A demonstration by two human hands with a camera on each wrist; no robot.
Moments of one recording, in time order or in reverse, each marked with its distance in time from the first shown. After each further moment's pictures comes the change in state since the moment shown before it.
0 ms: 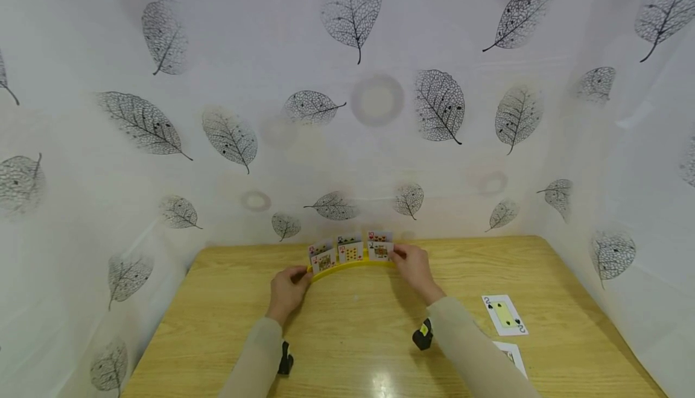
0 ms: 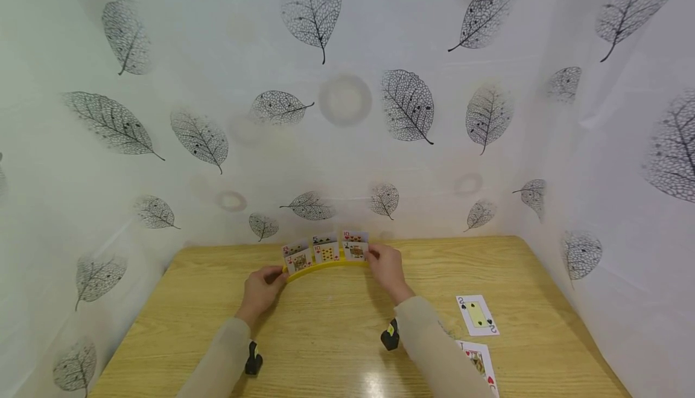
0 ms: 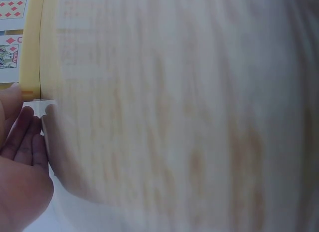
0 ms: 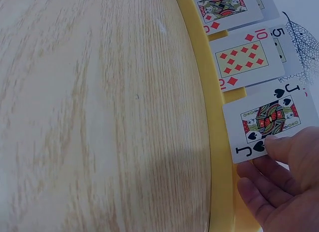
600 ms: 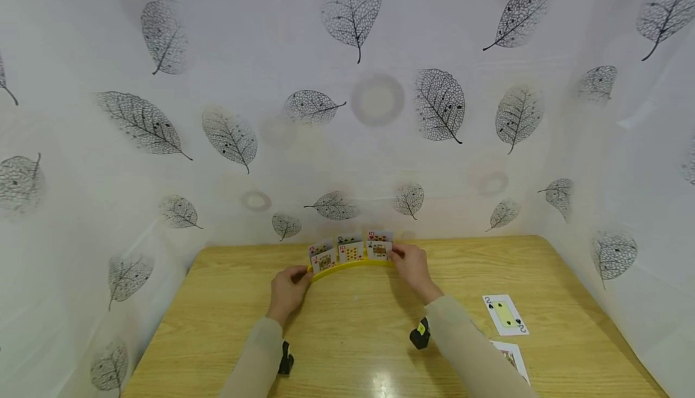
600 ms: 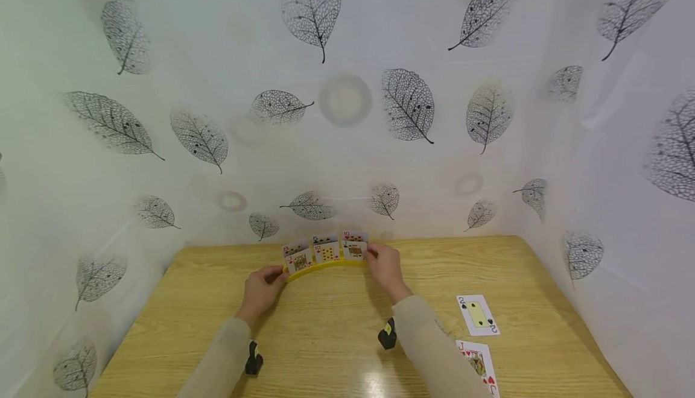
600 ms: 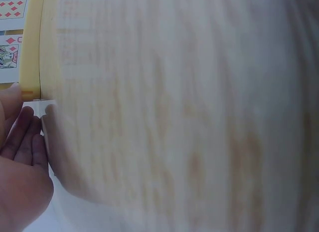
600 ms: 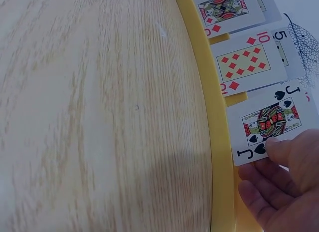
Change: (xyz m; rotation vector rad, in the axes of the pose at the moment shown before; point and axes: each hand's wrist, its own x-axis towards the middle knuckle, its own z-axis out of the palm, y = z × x) left_hand -0.001 -0.001 0.001 -0.001 -0.016 -0.019; right_hand 0.002 -0.001 0.005 -0.004 0.012 -0.001
